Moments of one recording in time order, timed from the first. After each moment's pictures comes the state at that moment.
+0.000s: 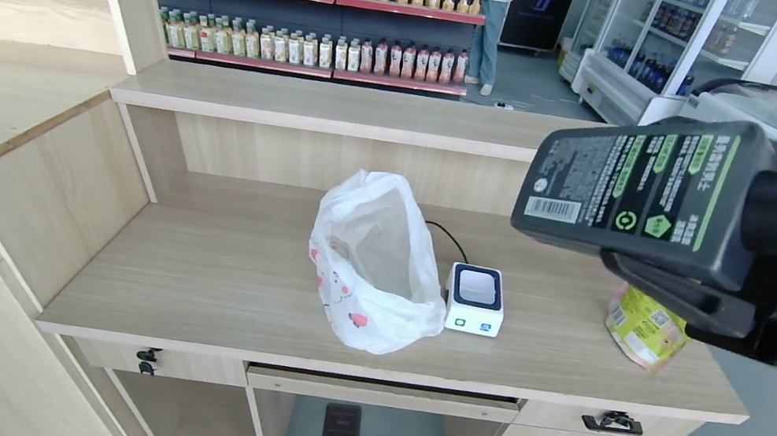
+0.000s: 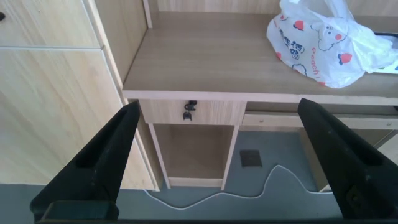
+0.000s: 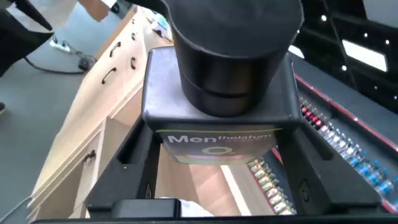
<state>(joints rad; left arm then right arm) 0.00 0.00 0.00 0.00 0.04 -0.02 0.39 1.52 -0.72 -1.38 1.13 -0.57</state>
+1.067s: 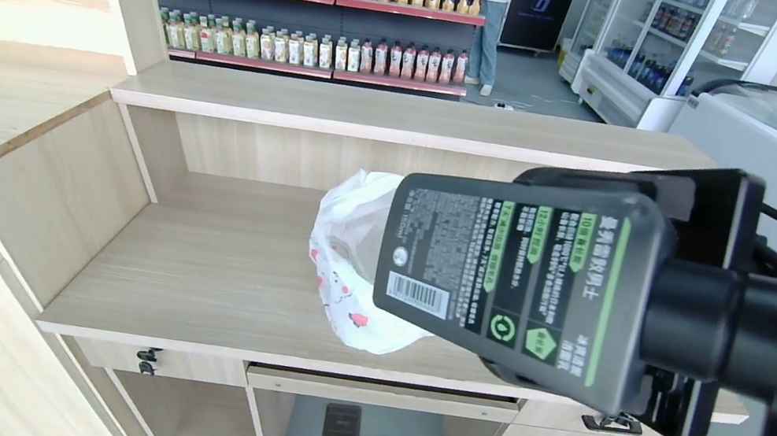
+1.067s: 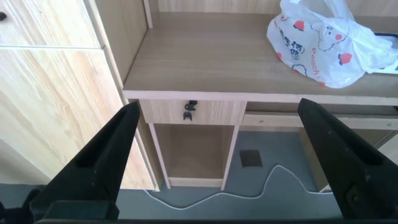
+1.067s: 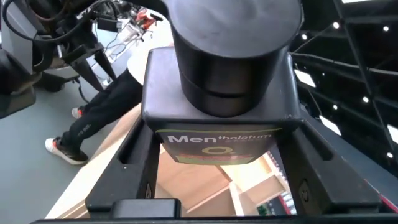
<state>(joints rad) 0.00 0.00 0.00 0.00 0.04 -0.02 0.64 1.64 -0.80 -1.39 1.21 -0.66</state>
